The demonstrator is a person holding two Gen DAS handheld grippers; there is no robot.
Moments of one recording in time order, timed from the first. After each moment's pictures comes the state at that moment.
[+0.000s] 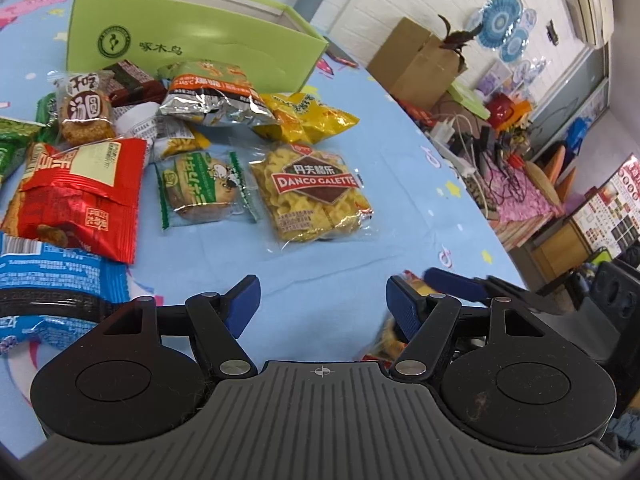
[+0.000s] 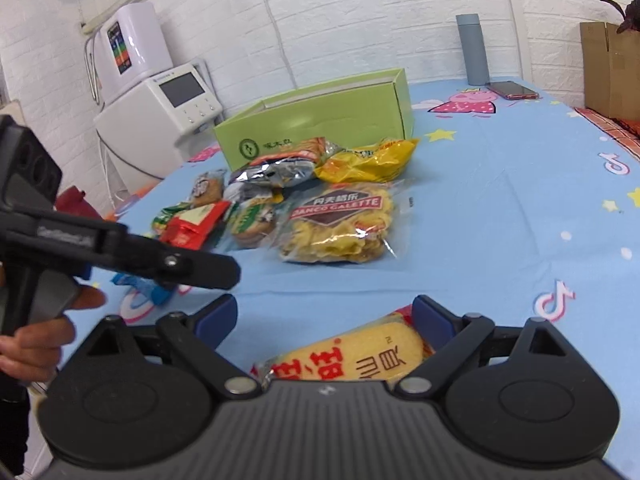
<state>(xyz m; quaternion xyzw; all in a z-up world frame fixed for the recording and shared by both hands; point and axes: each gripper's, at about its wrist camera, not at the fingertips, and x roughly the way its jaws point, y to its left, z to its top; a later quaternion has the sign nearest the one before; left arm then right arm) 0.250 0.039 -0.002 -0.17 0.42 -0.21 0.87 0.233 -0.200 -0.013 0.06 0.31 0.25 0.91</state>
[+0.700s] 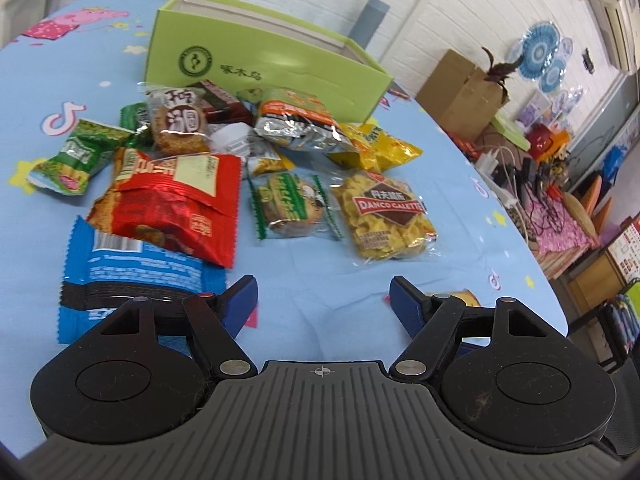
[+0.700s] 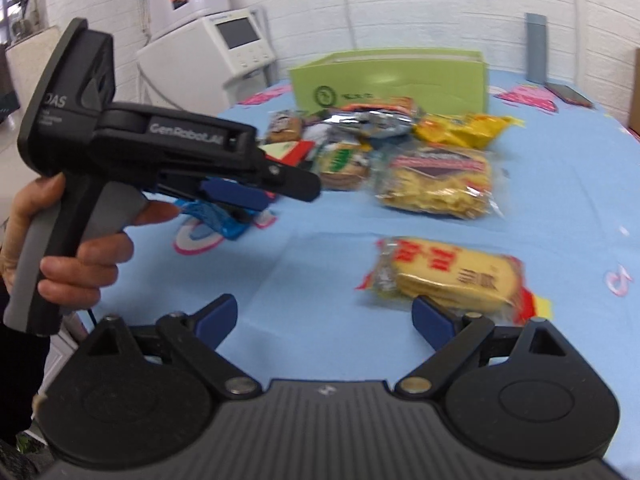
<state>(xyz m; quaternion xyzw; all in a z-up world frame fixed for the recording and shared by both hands) 0.240 0.082 -0.004 -0.18 0.39 -0.14 0.89 0.196 -0.130 -0.016 -0.03 0.34 0.31 0.89</state>
